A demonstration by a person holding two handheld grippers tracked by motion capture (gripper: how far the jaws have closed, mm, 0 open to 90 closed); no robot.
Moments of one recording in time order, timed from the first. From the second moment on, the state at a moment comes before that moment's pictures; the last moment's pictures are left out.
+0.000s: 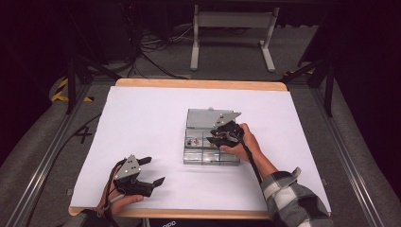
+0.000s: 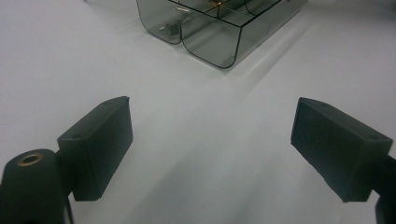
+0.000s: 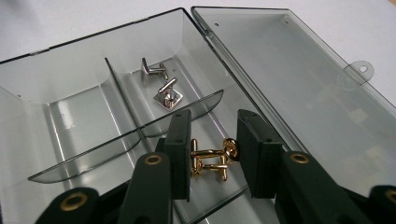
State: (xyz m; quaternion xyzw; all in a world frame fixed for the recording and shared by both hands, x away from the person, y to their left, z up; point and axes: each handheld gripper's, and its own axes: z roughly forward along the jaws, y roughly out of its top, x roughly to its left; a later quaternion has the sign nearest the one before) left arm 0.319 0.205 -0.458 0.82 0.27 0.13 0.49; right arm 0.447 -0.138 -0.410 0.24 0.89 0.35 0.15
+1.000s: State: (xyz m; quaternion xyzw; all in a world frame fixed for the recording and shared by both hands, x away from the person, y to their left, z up) left arm 0.322 0.207 -0.458 0.82 0.28 0.12 0.49; right arm 0.404 -0.184 -0.390 0.23 0.87 0.40 0.17
